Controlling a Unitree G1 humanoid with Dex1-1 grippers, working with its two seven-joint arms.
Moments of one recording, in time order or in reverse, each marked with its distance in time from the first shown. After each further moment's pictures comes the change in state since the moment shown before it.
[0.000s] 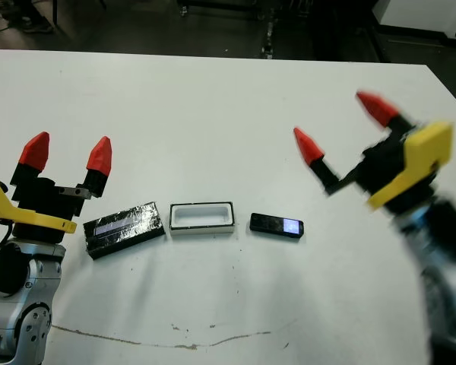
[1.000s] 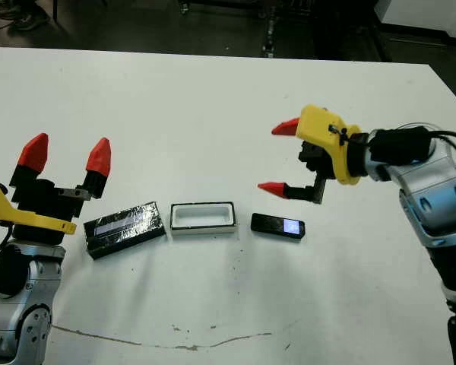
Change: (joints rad) left arm 0.003 0.000 0.000 0.010 0.002 -0.014 -0.004; right arm -0.298 -0.094 0.488 0.225 -0.264 0.101 0.408
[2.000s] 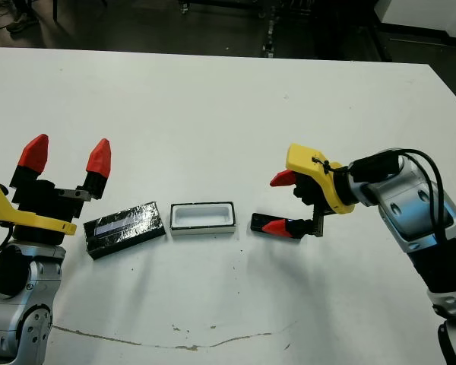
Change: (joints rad) left arm 0.003 -0.001 -0.001 0.005 0.003 -0.008 0.001; right arm 0.012 0.034 0.101 0.148 -0.037 0.047 0.181
